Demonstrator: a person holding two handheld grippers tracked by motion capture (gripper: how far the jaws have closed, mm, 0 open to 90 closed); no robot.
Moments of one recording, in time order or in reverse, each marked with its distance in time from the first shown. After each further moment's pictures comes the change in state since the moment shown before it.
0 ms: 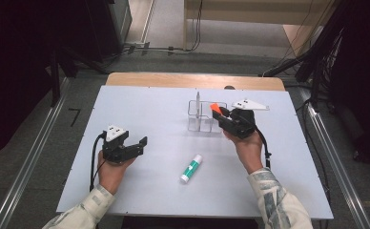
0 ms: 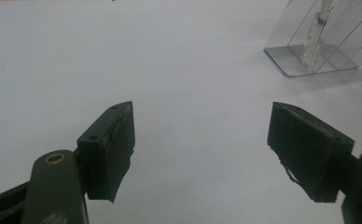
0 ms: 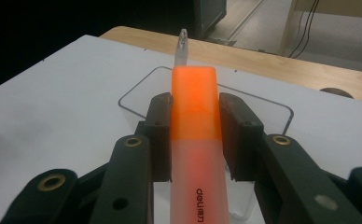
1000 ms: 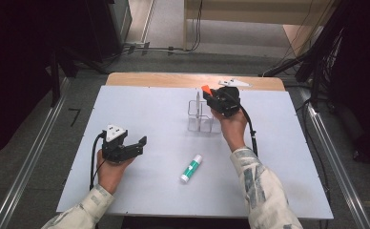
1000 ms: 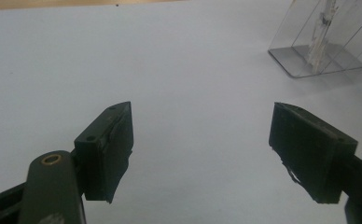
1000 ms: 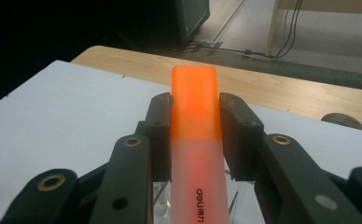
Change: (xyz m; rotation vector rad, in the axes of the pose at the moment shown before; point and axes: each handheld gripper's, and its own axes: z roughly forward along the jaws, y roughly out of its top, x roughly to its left) left arm 0.002 0.001 0.000 -0.009 0.013 0.021; right arm -0.004 0.041 0.060 0.003 -0.066 0.064
